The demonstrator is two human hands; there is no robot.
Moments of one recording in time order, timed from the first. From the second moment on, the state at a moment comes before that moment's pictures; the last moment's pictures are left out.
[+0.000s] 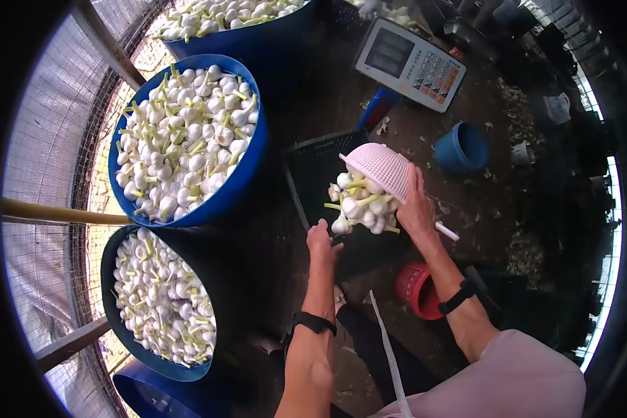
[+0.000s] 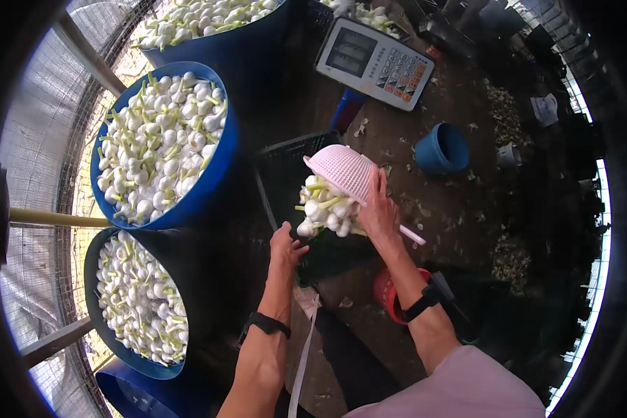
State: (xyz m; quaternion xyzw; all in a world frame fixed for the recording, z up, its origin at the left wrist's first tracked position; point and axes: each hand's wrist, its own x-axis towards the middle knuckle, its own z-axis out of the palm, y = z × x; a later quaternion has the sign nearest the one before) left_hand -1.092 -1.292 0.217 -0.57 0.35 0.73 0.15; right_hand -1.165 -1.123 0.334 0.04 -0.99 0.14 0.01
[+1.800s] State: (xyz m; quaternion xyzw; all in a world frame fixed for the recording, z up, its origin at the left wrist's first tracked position) left_hand -0.619 -1.761 0.085 -0.66 0.20 0.69 -0.22; right_hand -0.835 -1.644 0.083 -0.06 -0.67 0.37 -0.64
